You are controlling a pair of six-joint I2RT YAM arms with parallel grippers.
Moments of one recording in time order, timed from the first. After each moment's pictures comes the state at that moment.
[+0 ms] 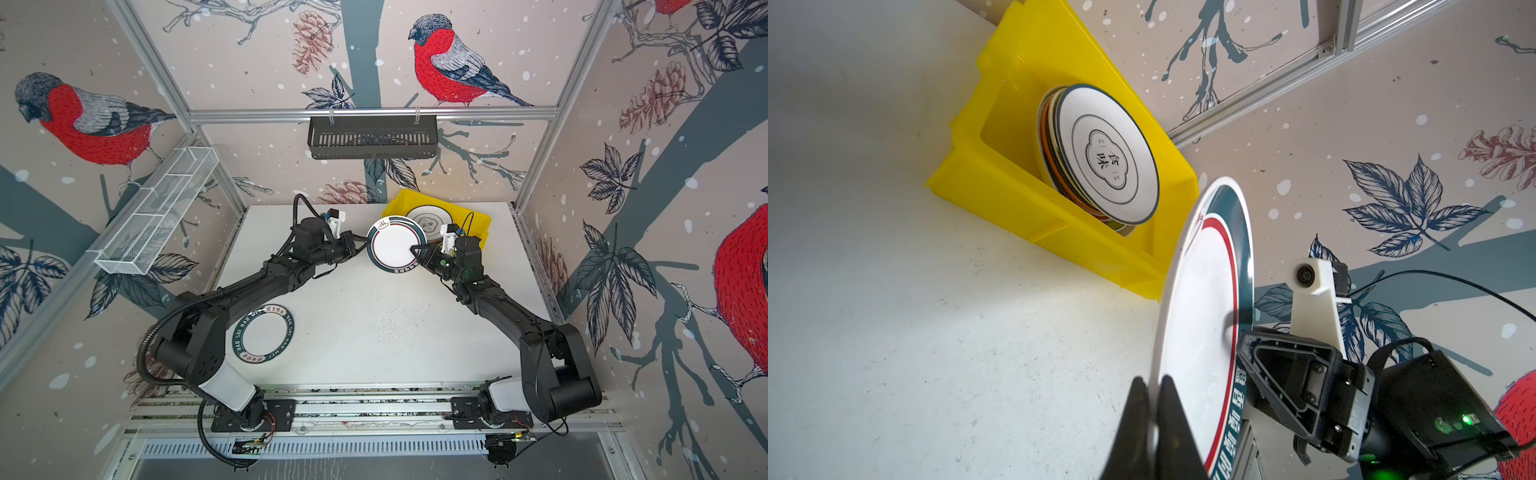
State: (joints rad) left arm -0.47 1.64 1.09 0.19 0.52 -0.87; right arm 0.29 1.38 0.74 0.32 -0.53 0.87
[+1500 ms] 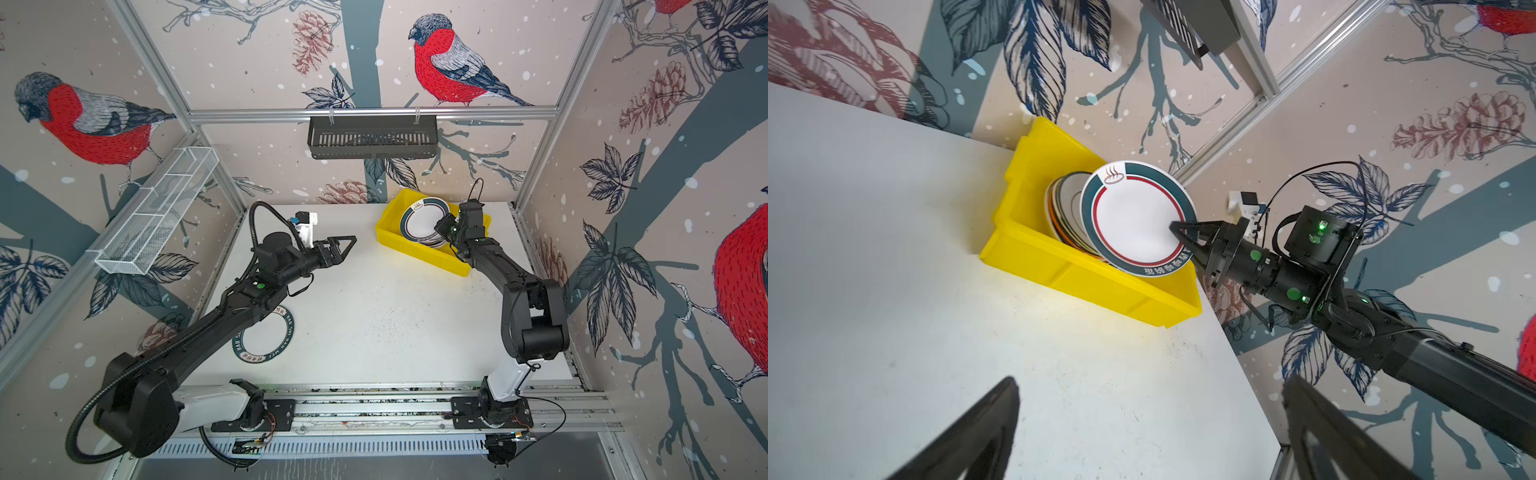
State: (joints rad) left arm -0.45 1.22 0.85 0.18 0.35 -0.68; right arm 0.15 1.75 1.23 0.03 -0.22 0.81
